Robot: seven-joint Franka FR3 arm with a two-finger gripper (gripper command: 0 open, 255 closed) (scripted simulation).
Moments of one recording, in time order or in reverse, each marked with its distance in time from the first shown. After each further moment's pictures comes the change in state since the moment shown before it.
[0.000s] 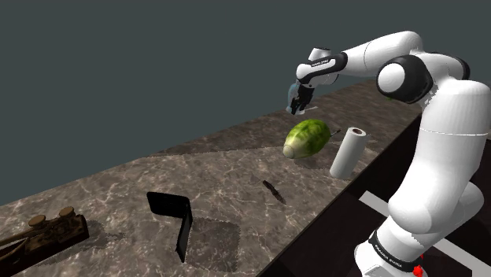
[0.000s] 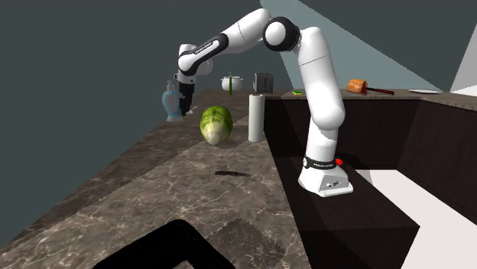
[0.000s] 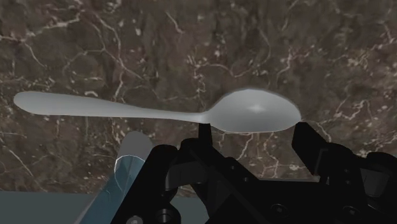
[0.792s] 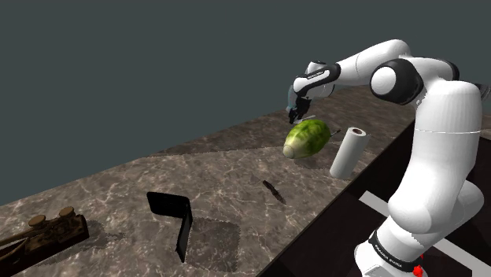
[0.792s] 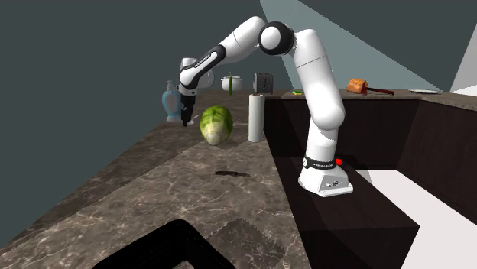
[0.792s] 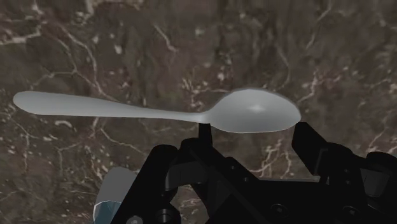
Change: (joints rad) arm -0.004 0.059 0.005 -0.068 0.013 0.126 -0.014
